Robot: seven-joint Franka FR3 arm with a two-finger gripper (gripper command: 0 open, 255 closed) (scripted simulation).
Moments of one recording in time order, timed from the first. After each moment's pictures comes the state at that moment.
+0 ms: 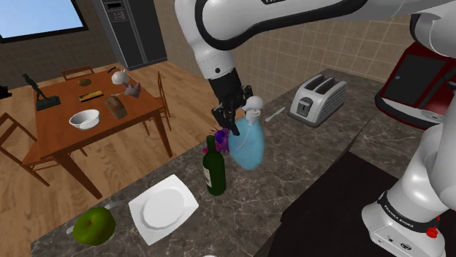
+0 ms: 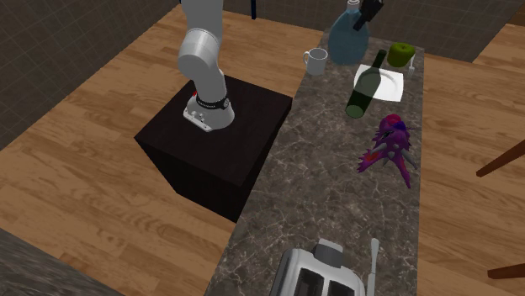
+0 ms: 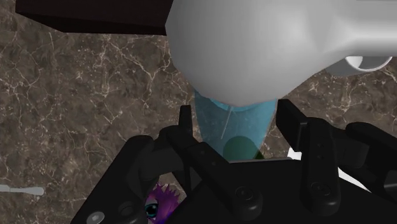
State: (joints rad) arm 0.37 0.23 0.27 -1.54 0.02 1.36 0.49
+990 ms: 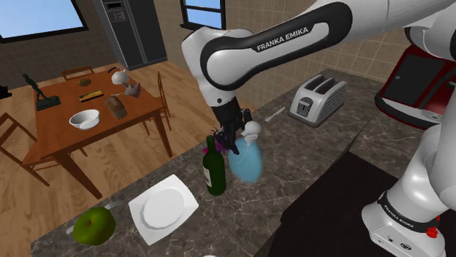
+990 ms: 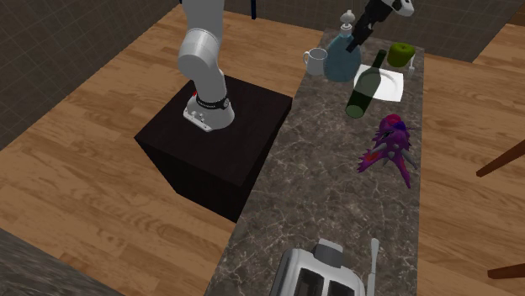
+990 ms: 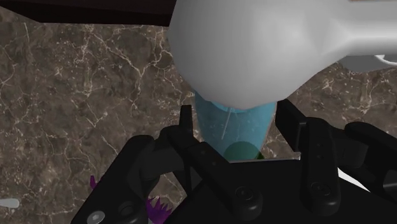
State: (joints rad) arm 0.37 0.25 0.27 -1.71 0.01 1.55 0.48
